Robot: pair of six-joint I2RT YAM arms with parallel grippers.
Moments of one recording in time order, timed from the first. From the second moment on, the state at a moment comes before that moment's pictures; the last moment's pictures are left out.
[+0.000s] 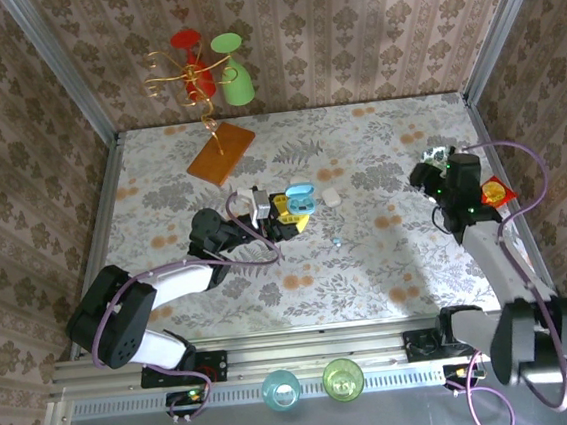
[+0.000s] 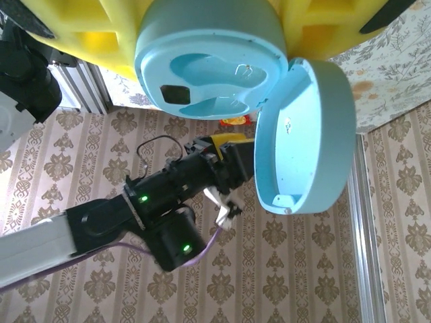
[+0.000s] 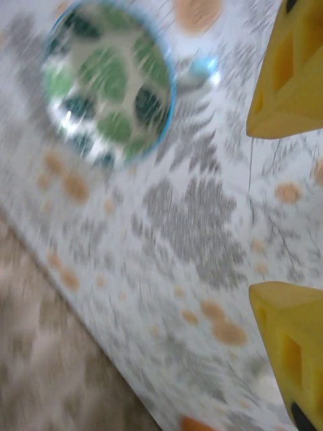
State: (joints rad) left arm -0.67 1.44 0.54 1.18 0.81 -0.23; right arm -0.15 1.13 0.68 -0.16 -0.03 0.55
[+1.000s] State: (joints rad) left arm -0.67 1.44 0.53 1.18 0.82 -0.23; right arm -0.38 1.71 0.87 -0.13 -0.23 0.56
